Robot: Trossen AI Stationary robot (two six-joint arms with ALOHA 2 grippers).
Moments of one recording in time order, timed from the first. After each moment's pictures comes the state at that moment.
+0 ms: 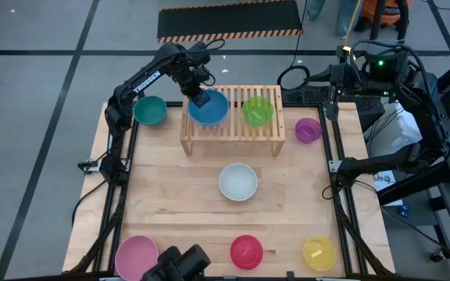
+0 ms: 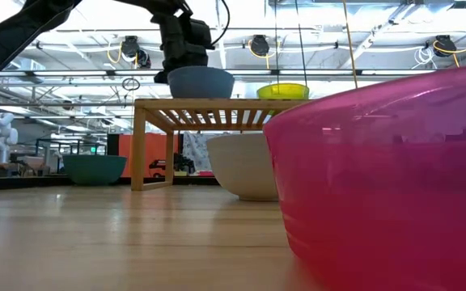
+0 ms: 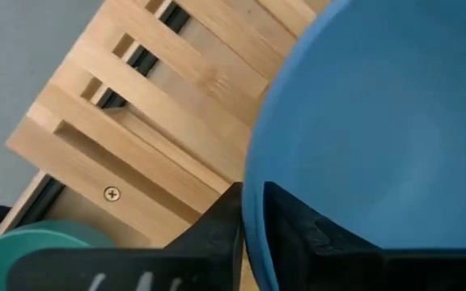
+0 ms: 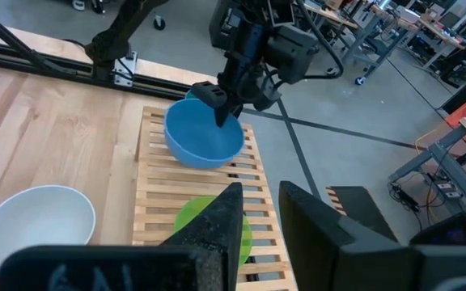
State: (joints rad) left arm 0.71 2.07 2.27 -1.57 0.14 0.03; right arm -0.59 1.19 1.94 -1.16 -0.21 -0.51
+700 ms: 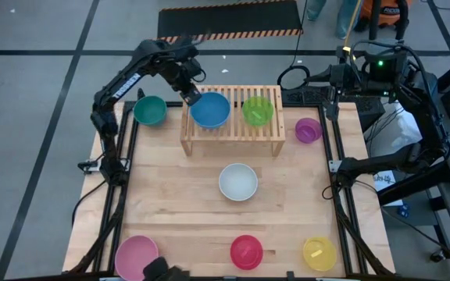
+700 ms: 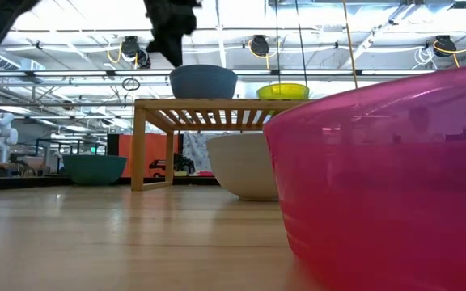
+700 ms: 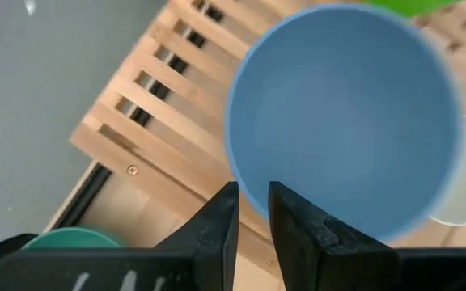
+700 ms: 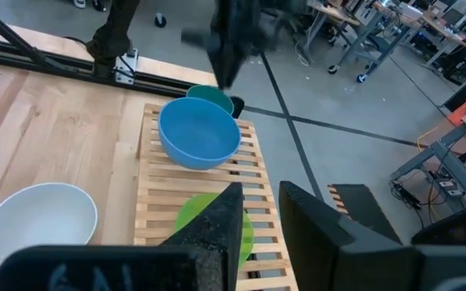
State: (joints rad) left arm 0.68 1.87 2.27 -1.56 0.13 0.06; right arm -0.59 1.19 1.94 -1.17 -0.21 -0.51
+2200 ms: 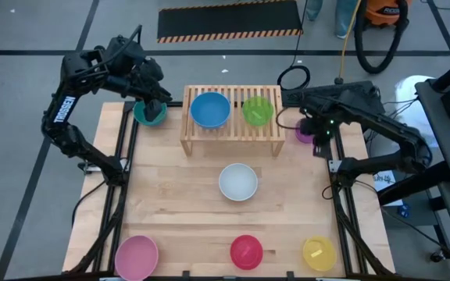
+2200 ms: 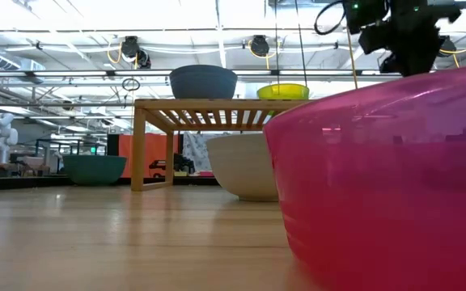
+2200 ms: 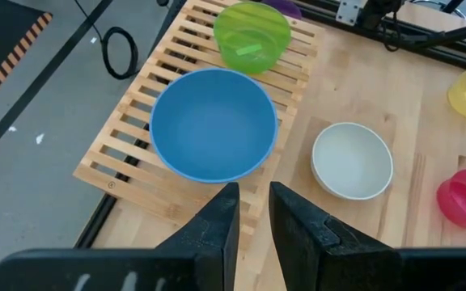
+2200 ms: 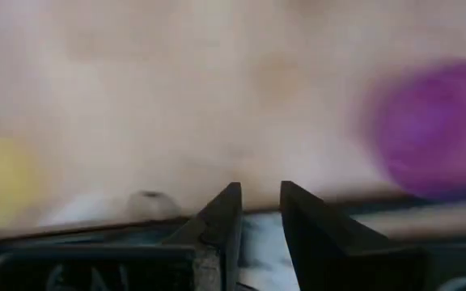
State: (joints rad) left arm 0.51 1.51 2.27 -1.57 0.13 0.07; right arm -0.58 1.18 1.18 -1.59 -0.16 -0.38
